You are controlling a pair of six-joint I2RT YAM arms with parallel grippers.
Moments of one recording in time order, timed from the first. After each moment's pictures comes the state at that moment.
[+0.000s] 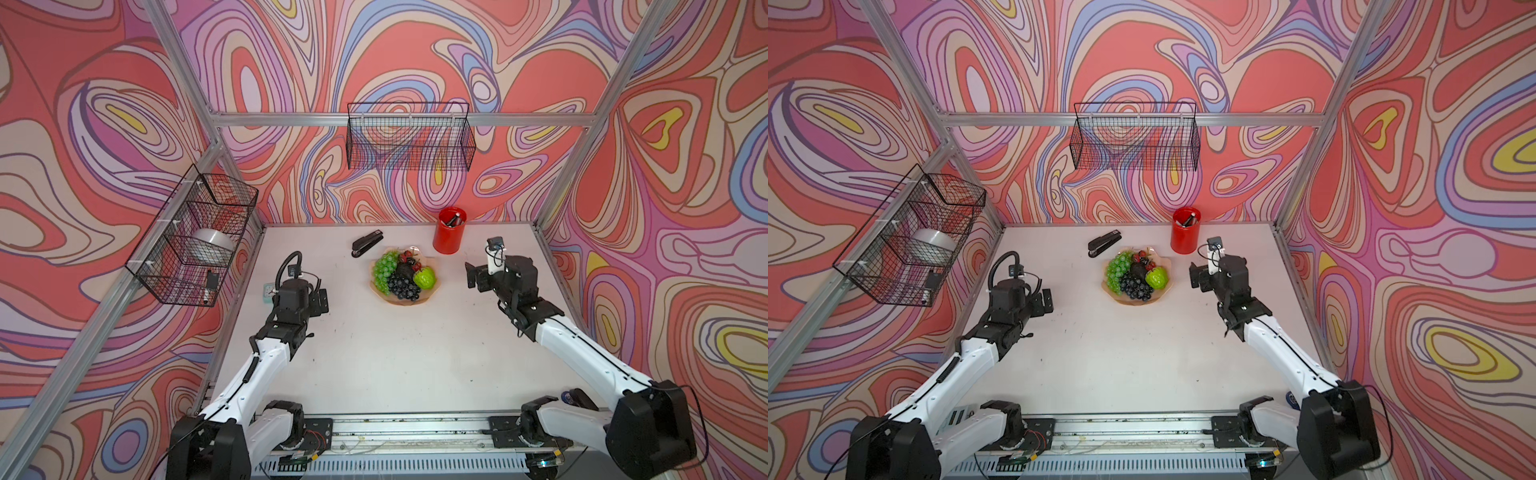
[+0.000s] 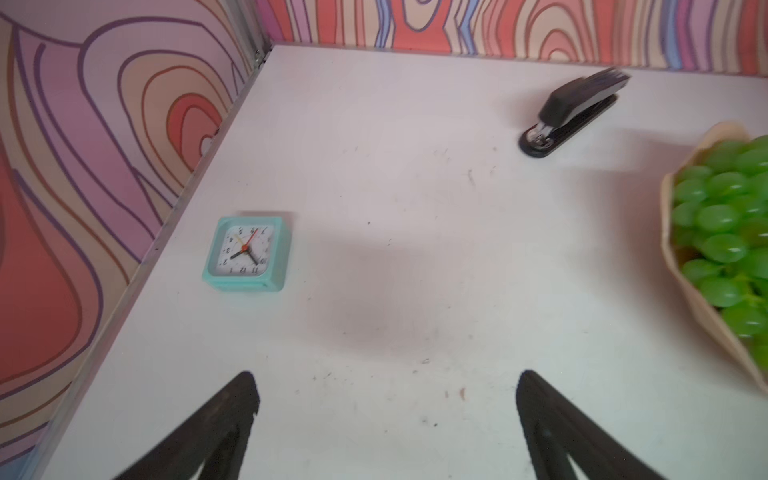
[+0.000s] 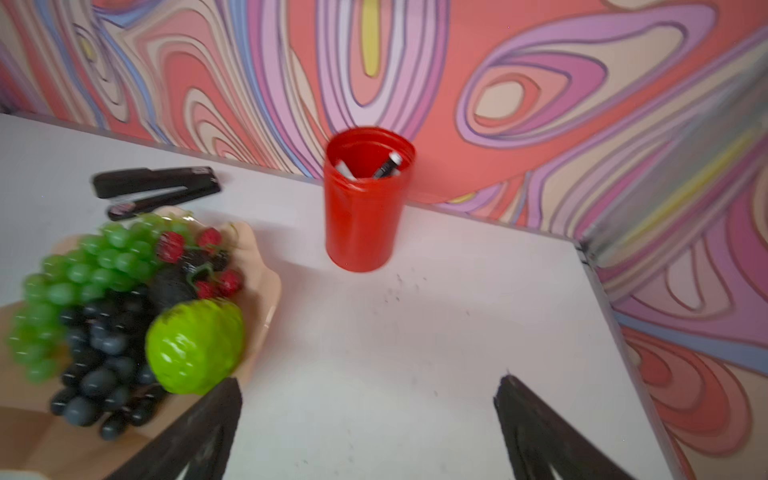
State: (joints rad) left arm -0.11 1.06 0.56 -0.11 -0.27 -0.16; right arm 0.22 1.15 0.69 0.12 0.14 -0.07
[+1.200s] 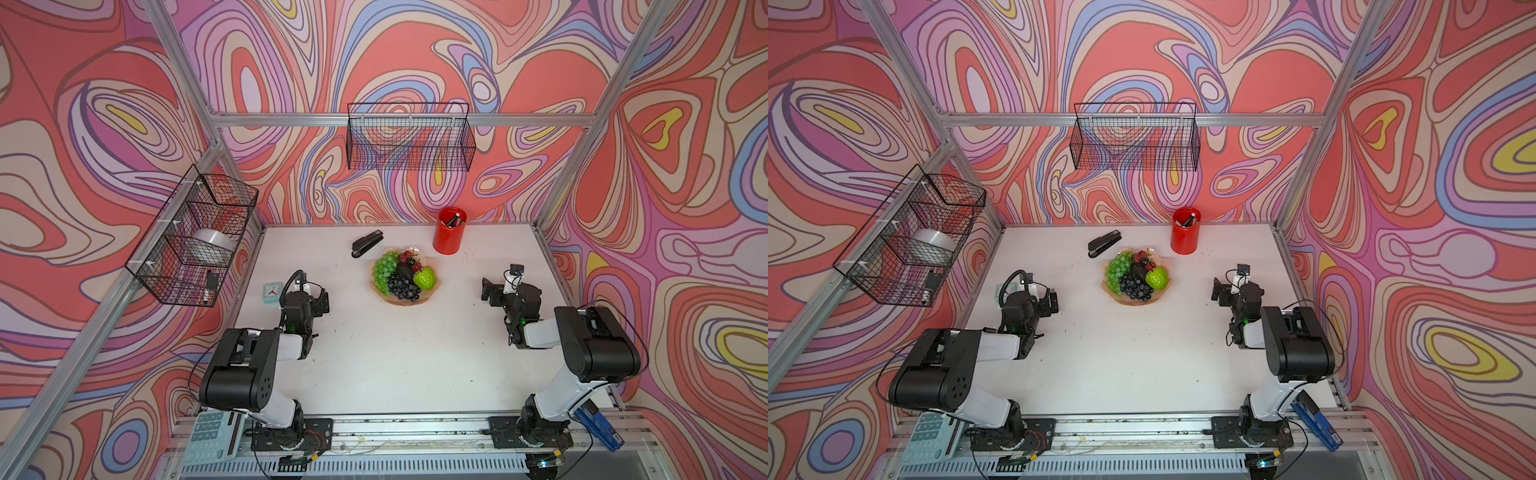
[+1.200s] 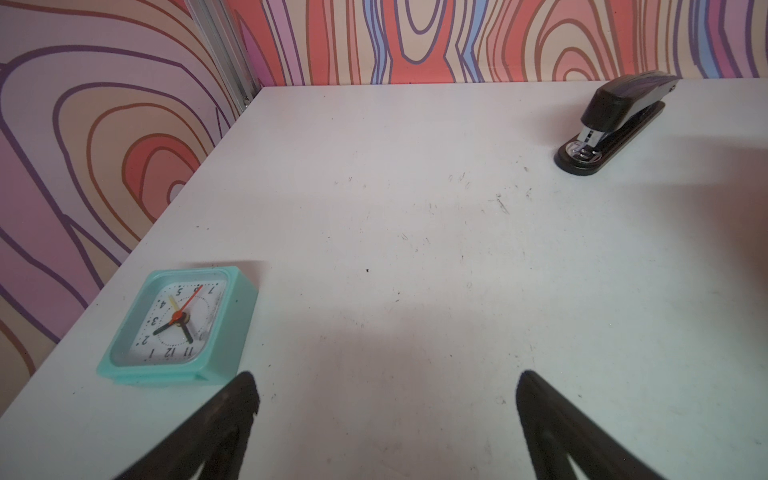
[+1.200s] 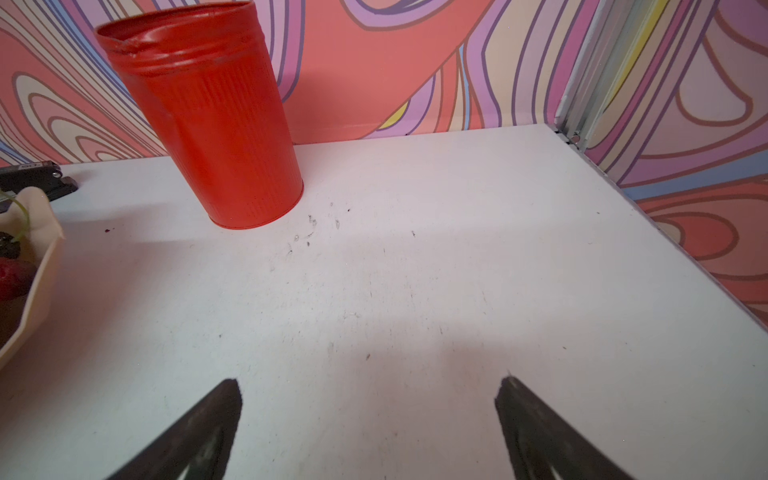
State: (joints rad) left arm -0.04 1.54 0.37 0.76 -0.20 -0.03; right arm -0.04 1.71 0.45 0.95 -0.05 0.06
